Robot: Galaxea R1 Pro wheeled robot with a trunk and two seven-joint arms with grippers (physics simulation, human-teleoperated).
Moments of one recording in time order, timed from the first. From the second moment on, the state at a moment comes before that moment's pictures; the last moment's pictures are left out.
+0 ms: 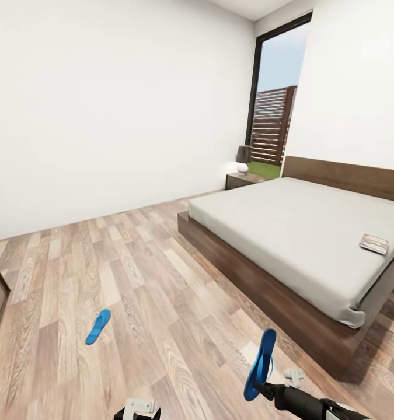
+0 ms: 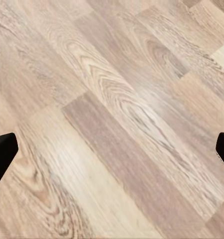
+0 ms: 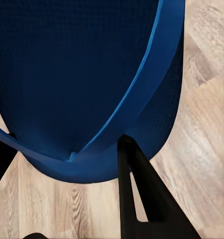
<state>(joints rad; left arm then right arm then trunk) -0.10 -0.05 -0.13 -0.74 0.06 -0.04 -0.03 -0.59 -0.18 0.54 0.08 -0.77 -0.14 0.91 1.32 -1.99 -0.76</state>
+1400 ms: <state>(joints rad) -0.10 -0.05 -0.13 -0.74 0.06 -0.04 -0.03 -0.59 -0.18 0.54 0.08 -0.77 -0.14 0.91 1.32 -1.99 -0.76</state>
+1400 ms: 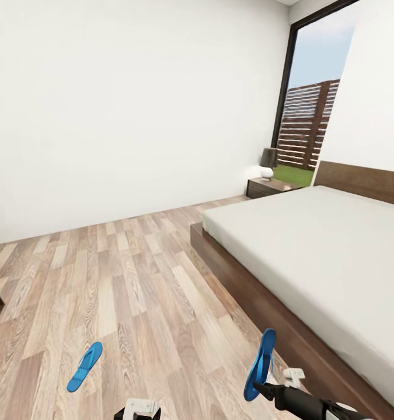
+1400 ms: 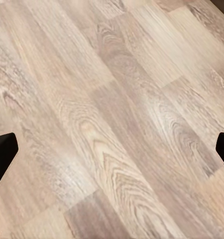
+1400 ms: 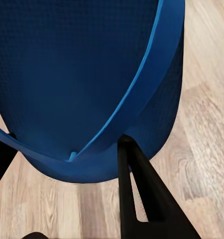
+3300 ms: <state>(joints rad) -0.10 -0.05 -0.13 -0.74 0.06 -0.04 -0.03 -0.60 -0.18 0.54 0.08 -0.77 -0.14 0.91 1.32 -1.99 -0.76</state>
